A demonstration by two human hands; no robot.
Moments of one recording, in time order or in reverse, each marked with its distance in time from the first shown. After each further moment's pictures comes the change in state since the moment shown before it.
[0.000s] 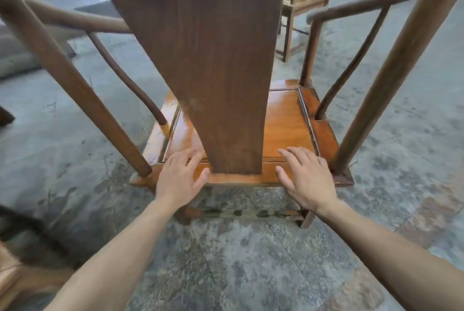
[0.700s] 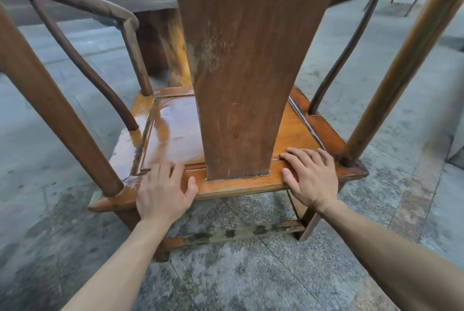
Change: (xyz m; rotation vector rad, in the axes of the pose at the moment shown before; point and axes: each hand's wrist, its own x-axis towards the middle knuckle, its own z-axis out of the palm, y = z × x) left_hand 0.027 -0.048 0.098 0.043 0.305 0.020; right_hand 0.015 0.018 0.108 -0.209 0.293 0.058
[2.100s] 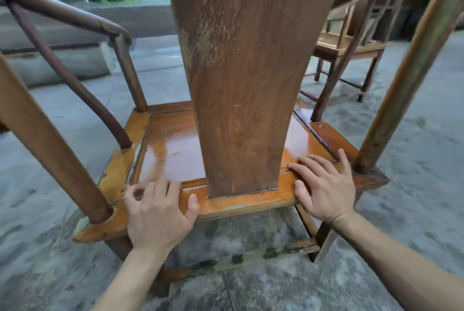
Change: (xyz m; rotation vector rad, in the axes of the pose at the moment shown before) left_hand 0.166 0.036 0.096 0.325 0.203 -0.338; right_hand 0.272 0.074 0.192 0.257 0.331 -0.380
